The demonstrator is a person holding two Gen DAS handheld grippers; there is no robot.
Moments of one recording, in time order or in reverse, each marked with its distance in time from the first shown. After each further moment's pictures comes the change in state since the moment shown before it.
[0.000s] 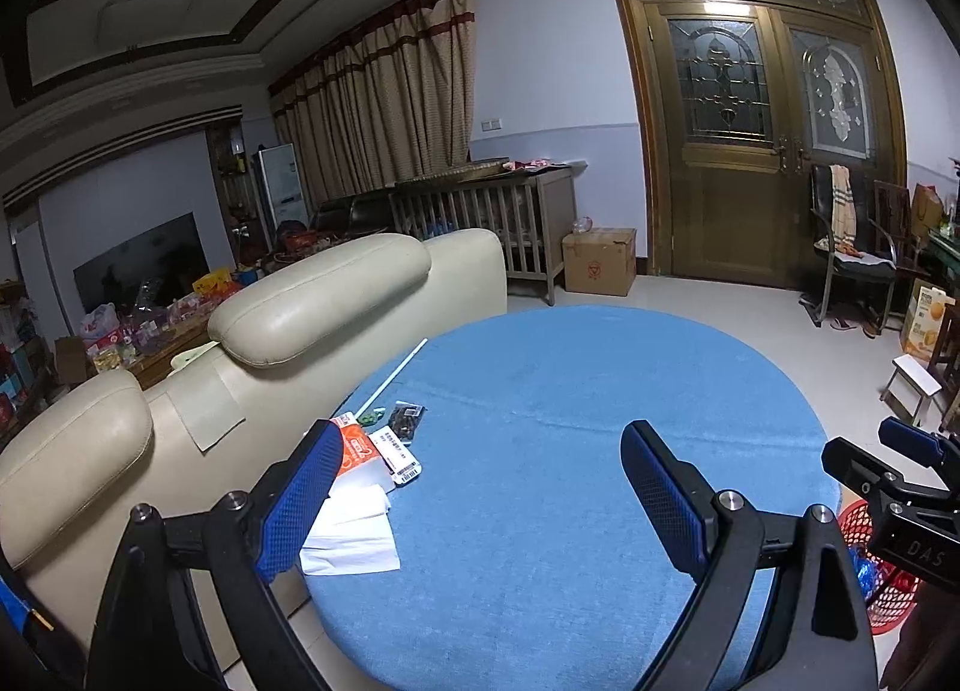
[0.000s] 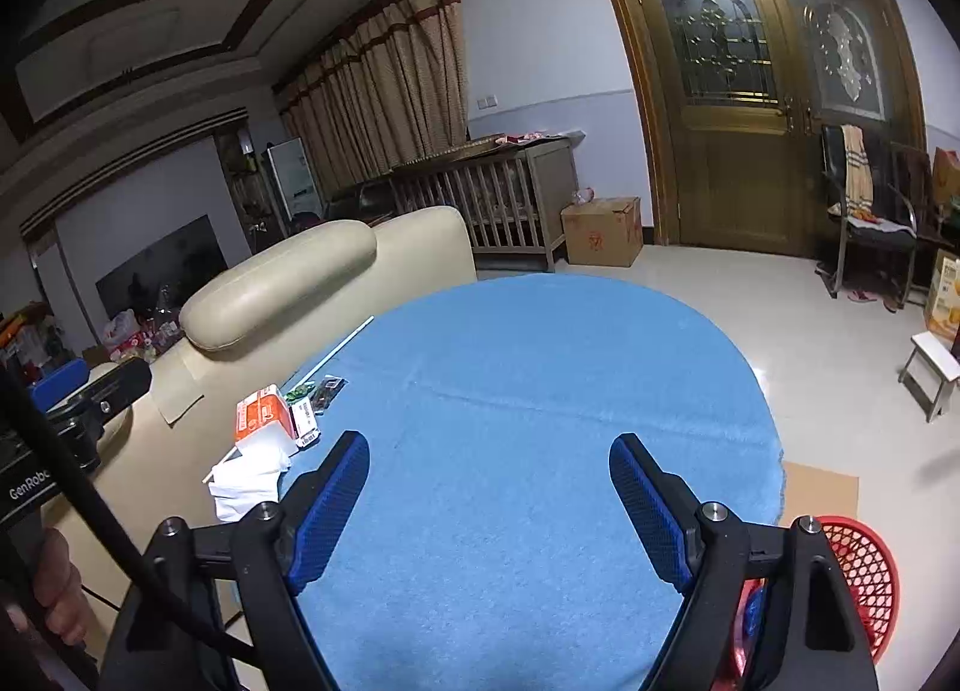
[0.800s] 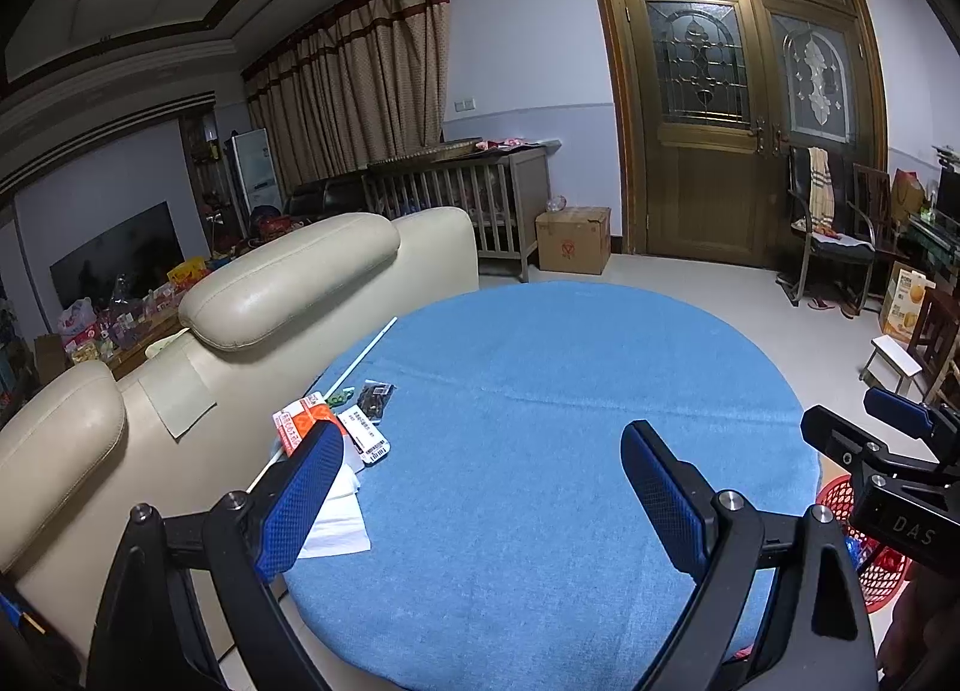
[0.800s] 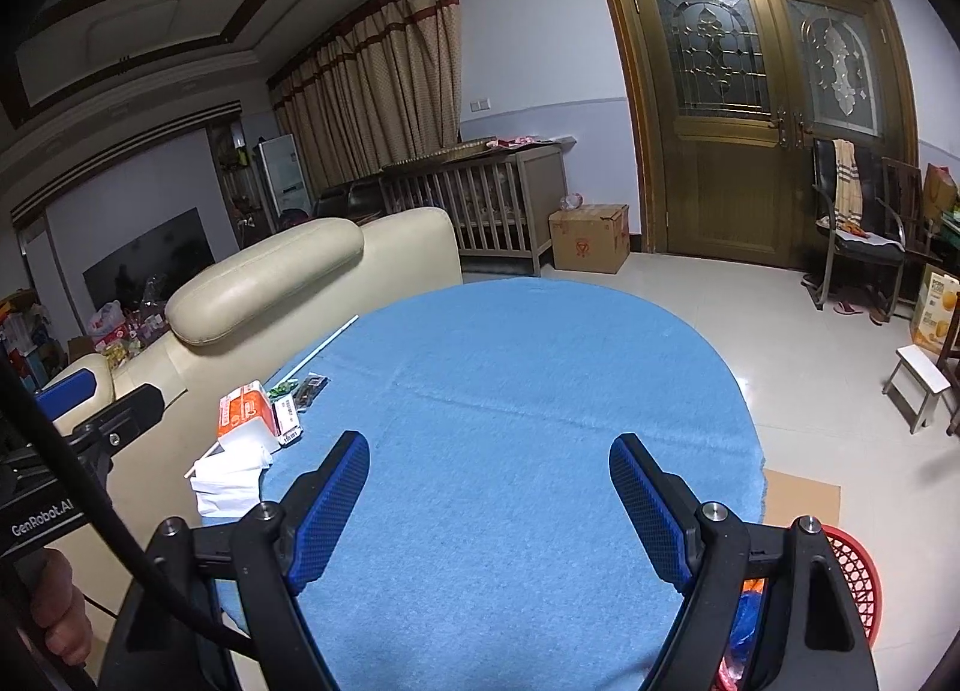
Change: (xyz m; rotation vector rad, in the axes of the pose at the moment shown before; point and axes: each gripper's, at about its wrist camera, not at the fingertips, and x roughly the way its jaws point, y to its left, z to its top) left arm 0.006 -0.015 -0.008 0.019 0.052 -0.056; right arm -0.005 -0.005 -0.003 -0.021 -0.001 -0.039
